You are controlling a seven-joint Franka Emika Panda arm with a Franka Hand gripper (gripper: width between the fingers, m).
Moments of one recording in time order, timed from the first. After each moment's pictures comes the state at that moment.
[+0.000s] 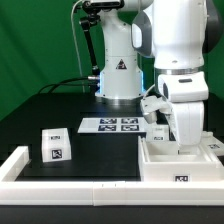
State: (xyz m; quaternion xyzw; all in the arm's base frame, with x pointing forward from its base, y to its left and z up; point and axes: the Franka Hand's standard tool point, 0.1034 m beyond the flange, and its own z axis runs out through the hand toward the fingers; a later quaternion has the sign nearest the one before) arm 0.531 0.095 0.025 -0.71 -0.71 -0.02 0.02
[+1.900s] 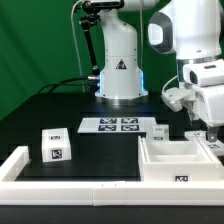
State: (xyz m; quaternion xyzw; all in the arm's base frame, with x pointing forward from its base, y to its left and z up) arm 0.462 0.160 0.030 -0.67 -0.74 -0.06 0.02
